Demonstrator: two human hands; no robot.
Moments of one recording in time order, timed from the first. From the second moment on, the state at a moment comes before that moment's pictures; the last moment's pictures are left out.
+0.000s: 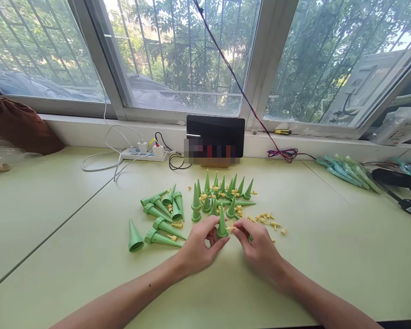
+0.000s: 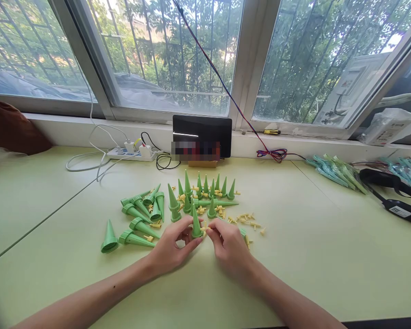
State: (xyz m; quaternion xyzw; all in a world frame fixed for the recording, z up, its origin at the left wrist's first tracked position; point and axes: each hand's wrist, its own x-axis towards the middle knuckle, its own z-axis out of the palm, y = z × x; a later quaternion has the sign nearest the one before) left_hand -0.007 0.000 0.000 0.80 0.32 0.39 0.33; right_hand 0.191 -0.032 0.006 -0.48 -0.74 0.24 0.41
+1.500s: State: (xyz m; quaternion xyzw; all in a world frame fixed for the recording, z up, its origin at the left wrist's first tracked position) left_hand -0.005 -0.004 0.001 0.81 0.31 0.39 0.31; right_hand 0.191 -0.032 0.003 -0.48 -0.76 0.19 0.40
